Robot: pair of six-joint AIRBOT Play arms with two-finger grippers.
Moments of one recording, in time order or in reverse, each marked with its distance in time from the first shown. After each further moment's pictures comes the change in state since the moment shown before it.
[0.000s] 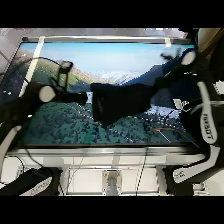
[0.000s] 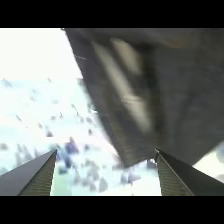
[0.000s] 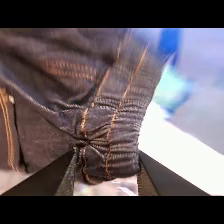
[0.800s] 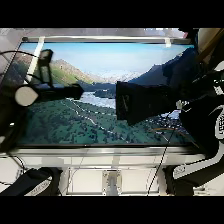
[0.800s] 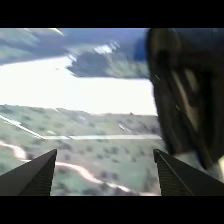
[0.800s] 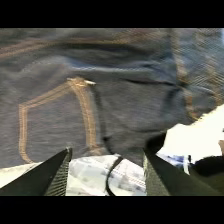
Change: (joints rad) left arm -0.002 0.077 0.012 -0.085 0.006 -0.065; right arm -0.315 -0.046 -0.077 0.096 0.082 -0.002
